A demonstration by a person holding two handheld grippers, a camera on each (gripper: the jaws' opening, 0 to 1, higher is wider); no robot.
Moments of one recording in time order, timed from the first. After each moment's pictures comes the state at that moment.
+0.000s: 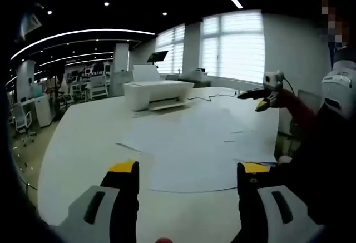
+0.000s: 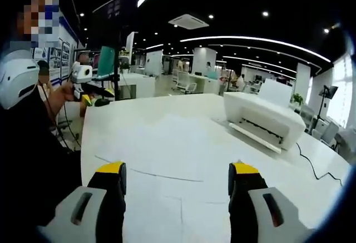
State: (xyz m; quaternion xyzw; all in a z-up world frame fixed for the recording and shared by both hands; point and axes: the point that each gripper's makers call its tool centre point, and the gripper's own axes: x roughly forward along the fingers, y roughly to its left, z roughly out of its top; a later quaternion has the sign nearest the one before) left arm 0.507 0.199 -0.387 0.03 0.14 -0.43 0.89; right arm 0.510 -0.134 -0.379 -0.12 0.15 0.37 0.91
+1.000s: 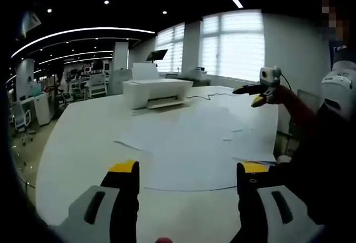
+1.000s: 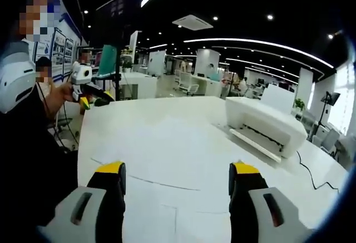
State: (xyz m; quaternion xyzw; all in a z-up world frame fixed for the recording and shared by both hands) left arm 0.506 0.197 -0.391 0.03 0.15 -0.43 0.89; right arm 0.525 -0.126 -0.369 -0.14 0.14 0.38 0.90
